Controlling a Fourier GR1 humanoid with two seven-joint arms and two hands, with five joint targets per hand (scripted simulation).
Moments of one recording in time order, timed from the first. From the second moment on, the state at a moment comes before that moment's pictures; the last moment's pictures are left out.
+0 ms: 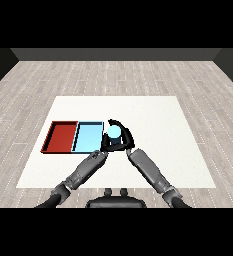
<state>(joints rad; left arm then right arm) -0.58 0.02 -0.61 -0.97 0.42 0.64 -0.35 -0.52 -0.01 0.48 -1.27 -0.19 -0.38 -0.23</state>
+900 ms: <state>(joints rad) -0.55 0.03 -0.53 -0.93 0.43 0.64 -0.40 -0.40 -0.07 0.26 -1.50 -0.31 -0.27 -0.22</state>
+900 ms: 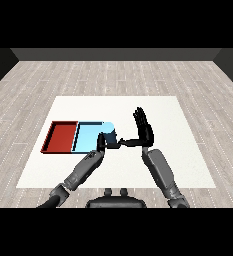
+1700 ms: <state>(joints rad) -0.71 0.22 -0.32 -0.71 0.37 0.56 -0.28 -0.18 -0.18 0.03 -1.67 -0.44 -0.15 -0.28</state>
